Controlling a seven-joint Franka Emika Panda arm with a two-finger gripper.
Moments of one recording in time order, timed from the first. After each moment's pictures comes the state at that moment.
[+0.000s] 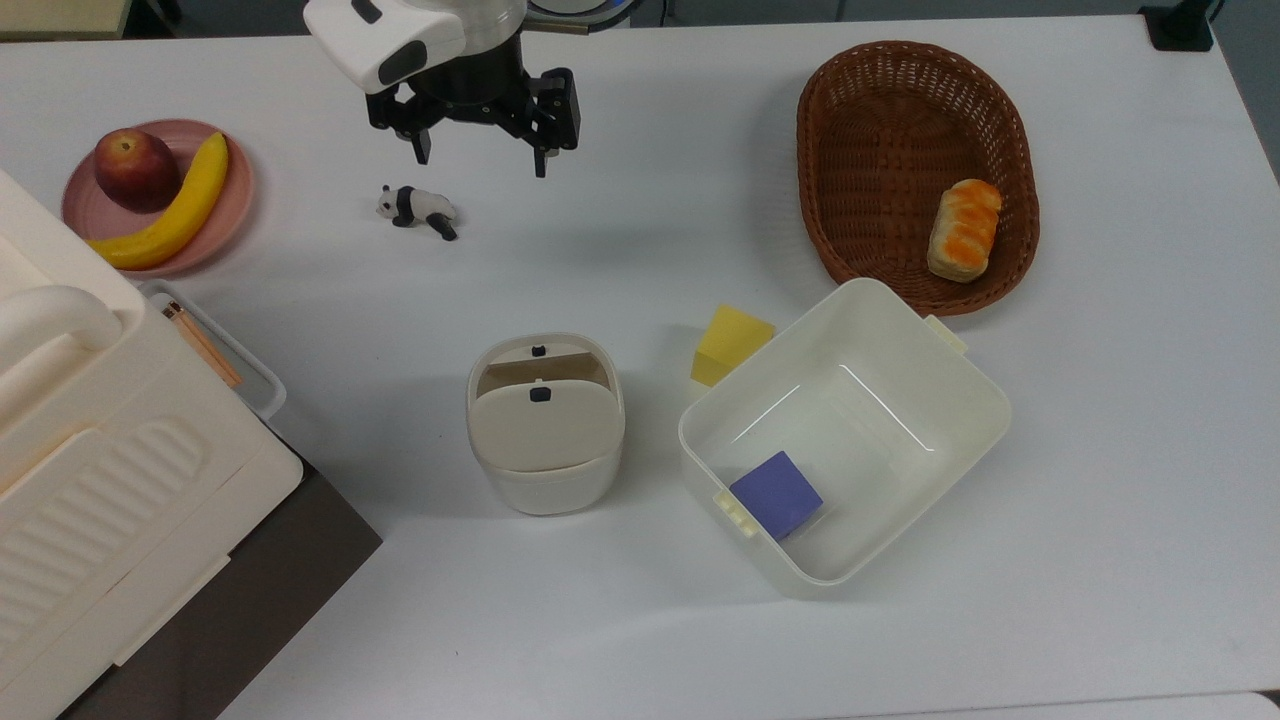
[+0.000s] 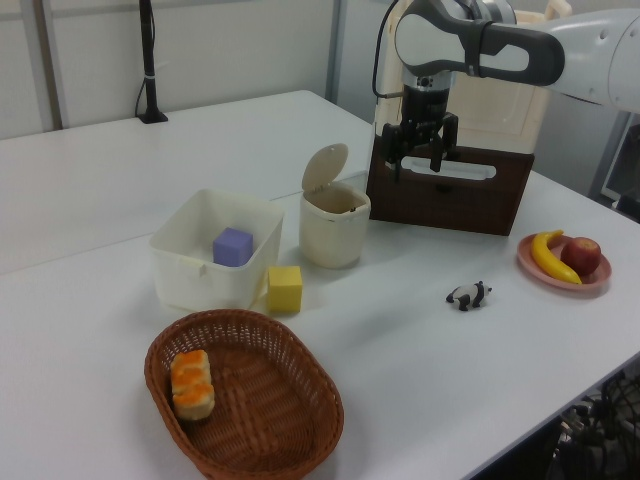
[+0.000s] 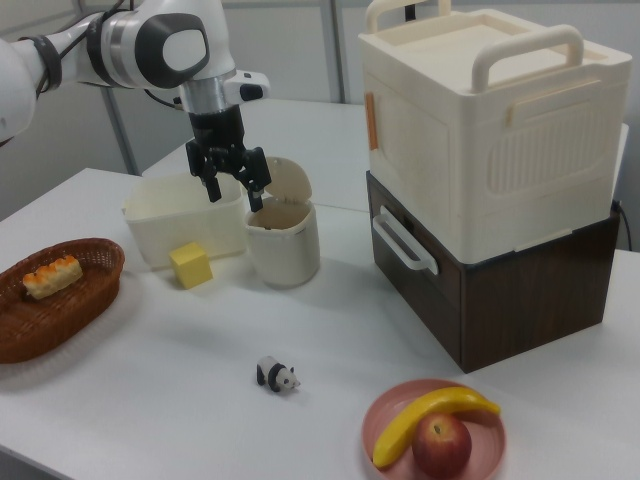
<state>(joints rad) 0.09 0.21 -0.13 -1.49 -0.03 1.68 0.05</state>
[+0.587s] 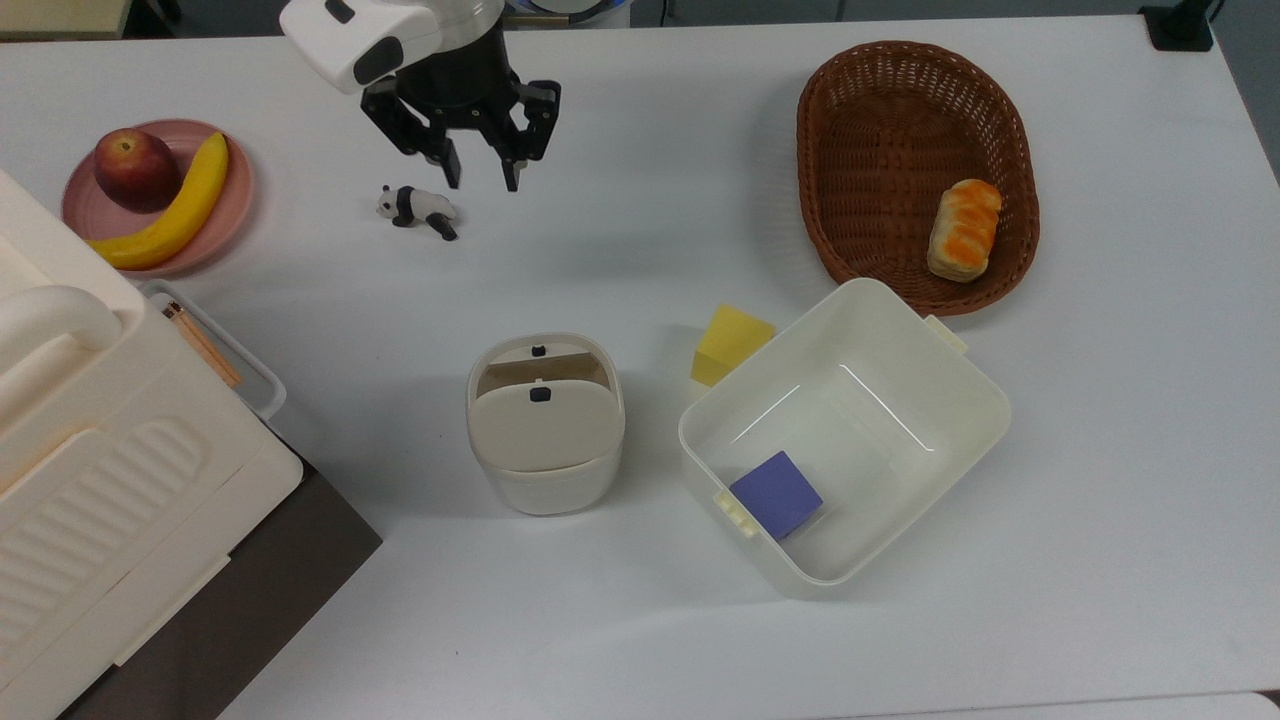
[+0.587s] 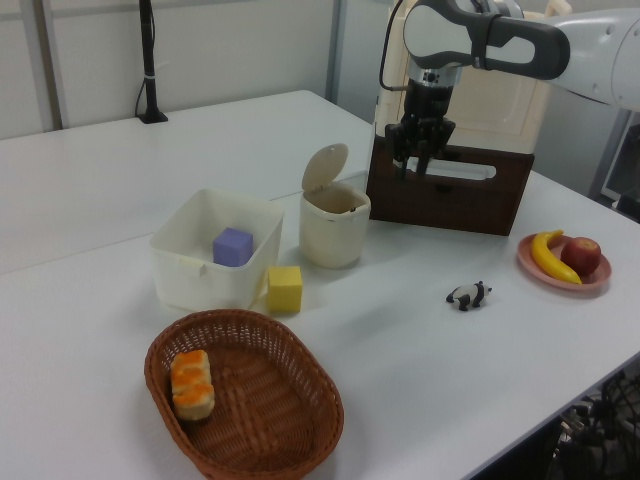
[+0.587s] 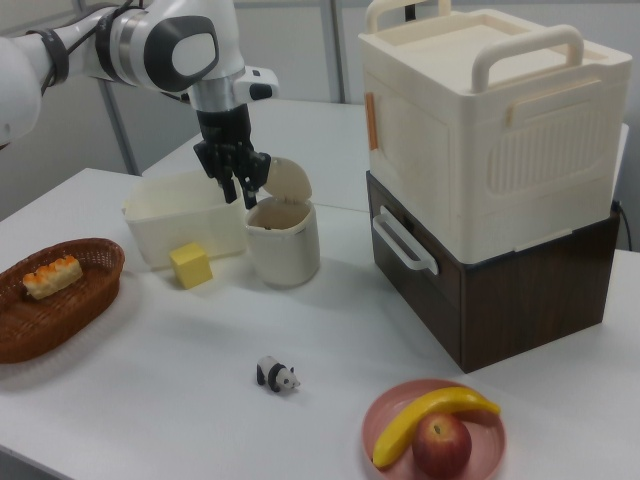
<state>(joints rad) 0.06 0.22 -0.13 -1.49 0.07 1.74 -0.02</state>
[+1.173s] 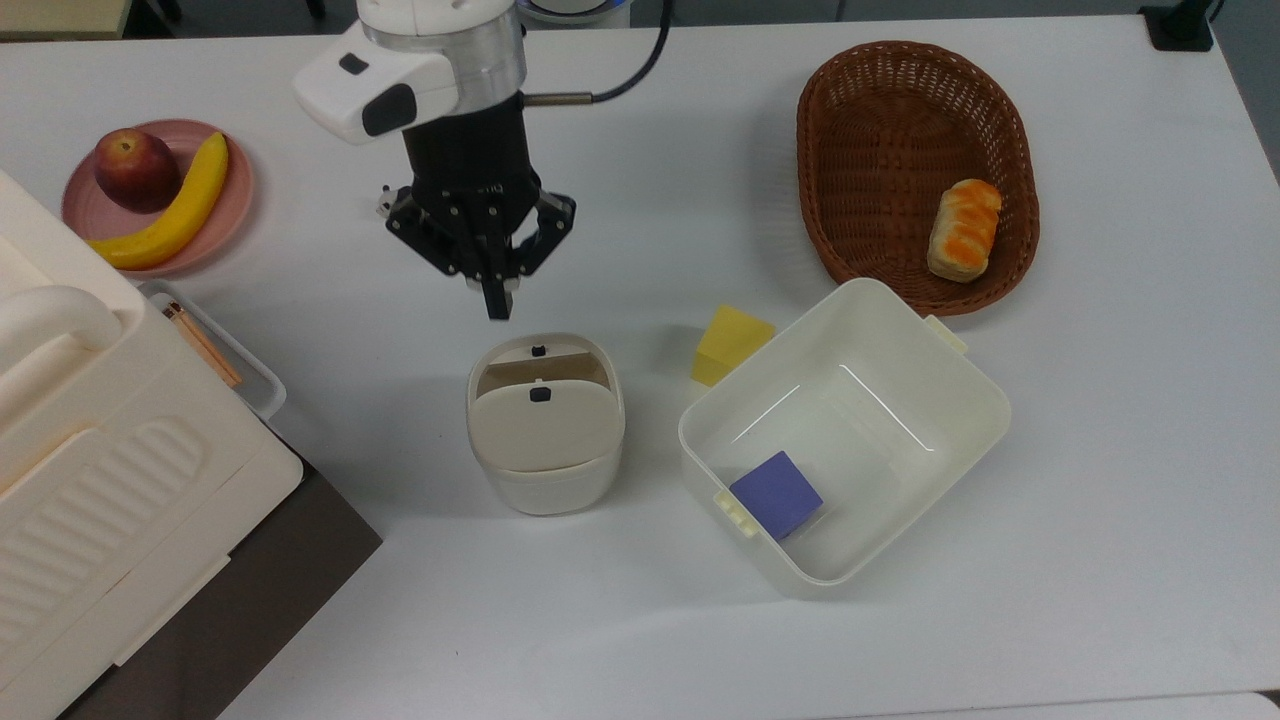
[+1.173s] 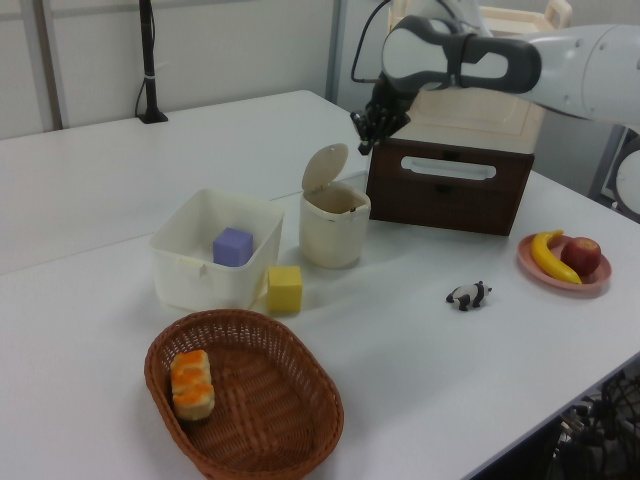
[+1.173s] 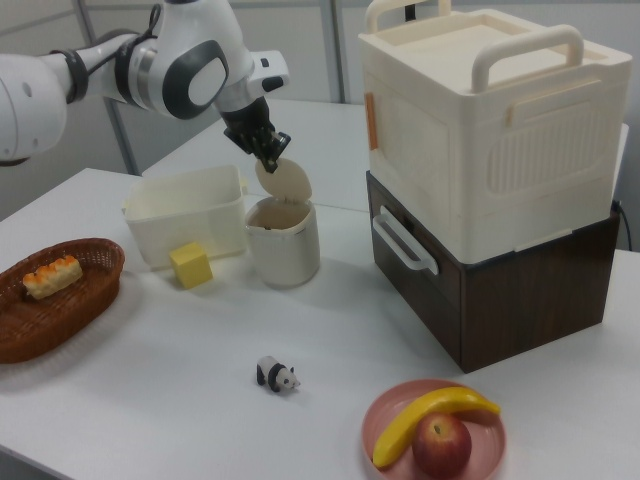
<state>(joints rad) 0.07 0.30 -0.11 -1.49 0.12 2.18 -0.03</state>
